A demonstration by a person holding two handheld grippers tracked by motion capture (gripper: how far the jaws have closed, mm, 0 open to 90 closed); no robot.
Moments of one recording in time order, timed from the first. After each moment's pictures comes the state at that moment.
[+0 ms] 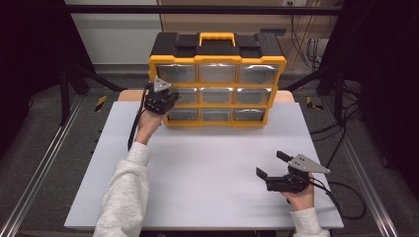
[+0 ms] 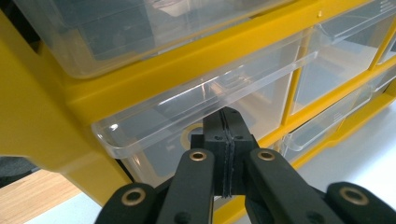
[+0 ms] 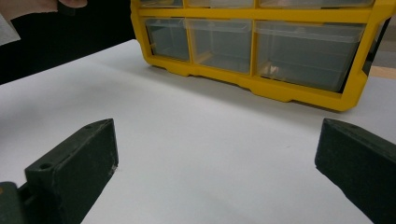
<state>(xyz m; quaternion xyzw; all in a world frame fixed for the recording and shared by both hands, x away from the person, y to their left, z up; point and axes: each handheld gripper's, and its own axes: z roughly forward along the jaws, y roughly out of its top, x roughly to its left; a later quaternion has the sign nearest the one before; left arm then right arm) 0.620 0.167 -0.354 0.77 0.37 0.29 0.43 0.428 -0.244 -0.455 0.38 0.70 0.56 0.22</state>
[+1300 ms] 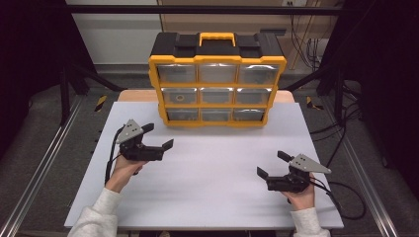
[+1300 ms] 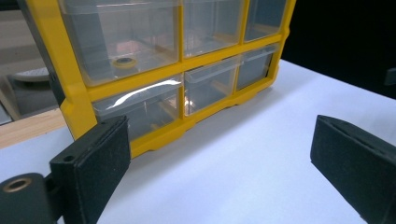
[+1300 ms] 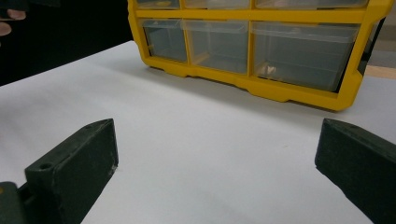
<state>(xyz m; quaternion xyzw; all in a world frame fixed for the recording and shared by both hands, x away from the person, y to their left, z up) 0.488 0.223 -0.390 0.74 0.33 0.22 0.55 0.428 -0.245 -0.454 0.39 0.70 0.56 0.23</state>
